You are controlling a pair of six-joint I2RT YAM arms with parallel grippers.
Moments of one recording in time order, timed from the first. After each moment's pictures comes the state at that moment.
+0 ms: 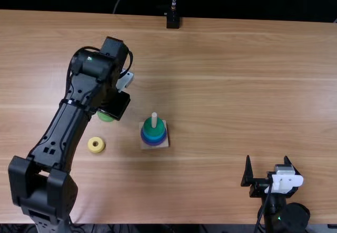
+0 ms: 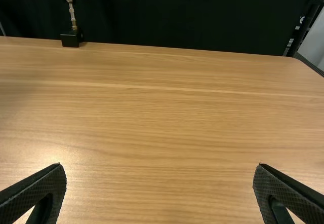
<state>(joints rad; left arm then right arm) -0.30 1.97 1.88 -1.40 -0.05 0.11 -0.07 0.01 0.08 -0.26 -0.03 -0.13</state>
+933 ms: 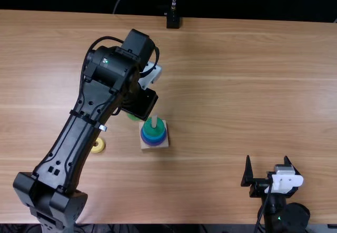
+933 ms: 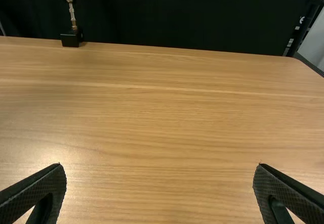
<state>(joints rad) -0.45 1.97 2.15 -1.55 0.09 -0.01 -0.07 0.01 0.08 -0.26 -0.03 -0.13</state>
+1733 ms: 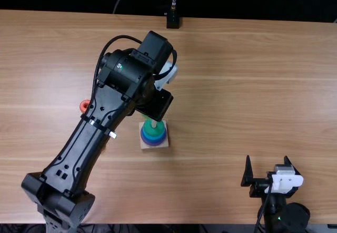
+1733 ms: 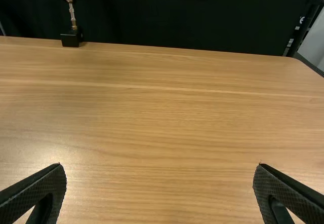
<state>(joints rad) -0.53 2.01 2.25 -1.55 0.09 -0.06 -0.07 0.01 0.08 -0.26 -0.03 -0.13</state>
